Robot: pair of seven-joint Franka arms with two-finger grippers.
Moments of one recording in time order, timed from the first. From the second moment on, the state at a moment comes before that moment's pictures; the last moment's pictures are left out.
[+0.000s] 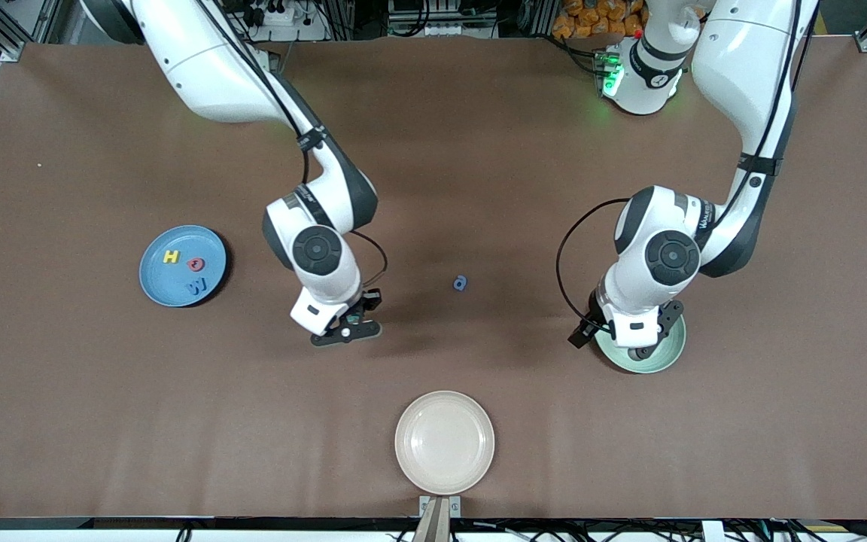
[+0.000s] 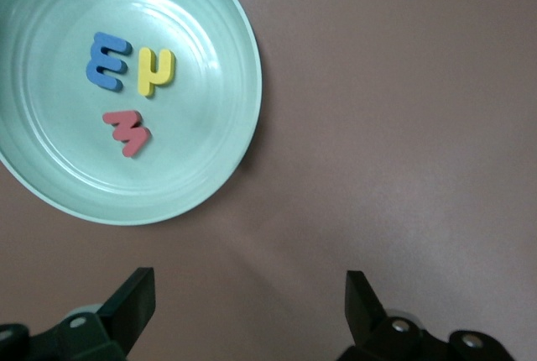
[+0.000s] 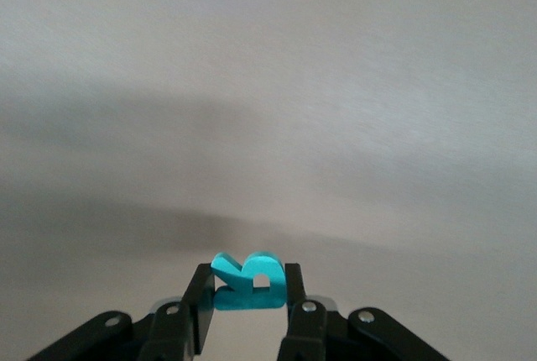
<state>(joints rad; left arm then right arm) -0.26 0.54 -0.12 -1.70 0.04 2.26 -1.22 0.51 0.66 0.00 -1.58 -0.05 2.20 0.30</state>
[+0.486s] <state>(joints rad) -0.35 0.57 -0.12 -1.69 0.04 2.26 -1.26 0.33 0.51 -0.01 -1.79 -0.05 2.12 -0.06</state>
